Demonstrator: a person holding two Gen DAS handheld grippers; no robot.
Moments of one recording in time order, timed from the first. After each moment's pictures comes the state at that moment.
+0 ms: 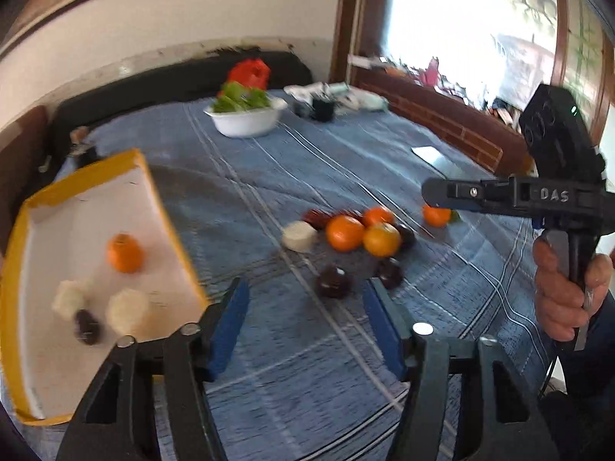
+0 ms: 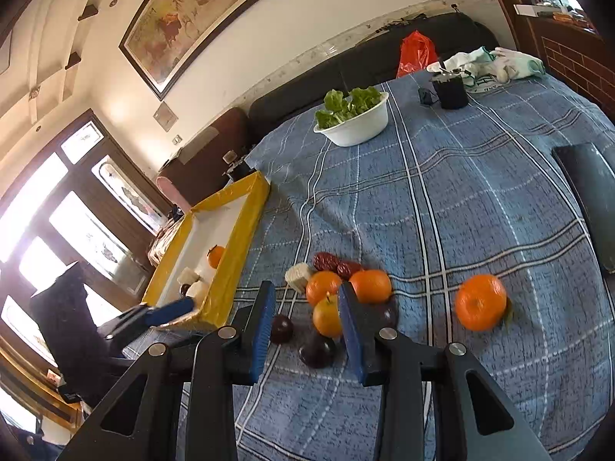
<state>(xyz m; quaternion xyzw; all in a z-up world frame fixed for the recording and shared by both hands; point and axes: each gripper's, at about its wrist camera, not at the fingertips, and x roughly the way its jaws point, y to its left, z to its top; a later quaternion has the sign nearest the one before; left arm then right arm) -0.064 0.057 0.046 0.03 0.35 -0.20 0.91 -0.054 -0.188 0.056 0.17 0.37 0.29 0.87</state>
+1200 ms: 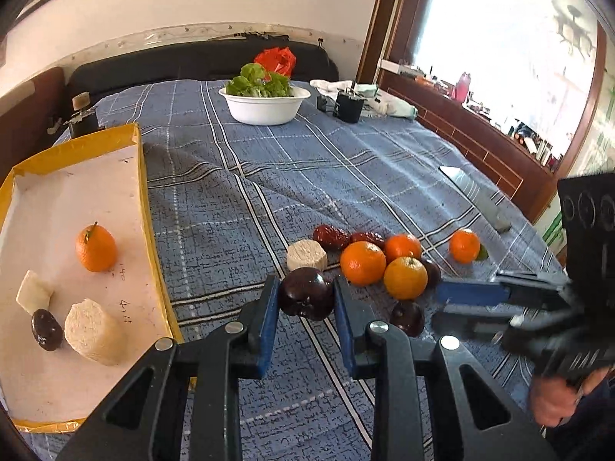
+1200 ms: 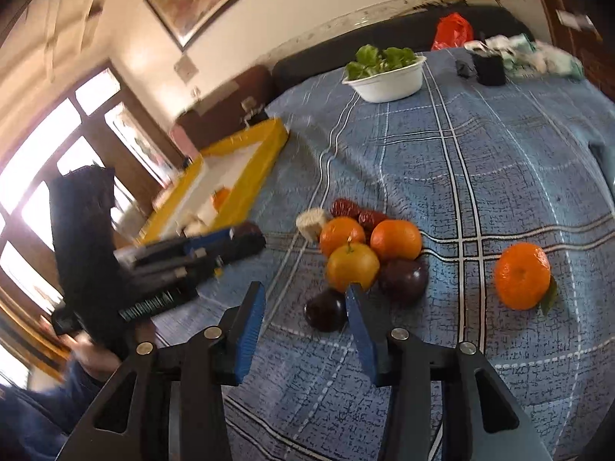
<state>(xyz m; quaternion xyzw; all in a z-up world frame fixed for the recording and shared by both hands) -0.020 0.055 0.031 -0.04 0.36 -0.16 0.92 -0.064 -0.148 0.026 0.06 0.41 0.33 0.85</state>
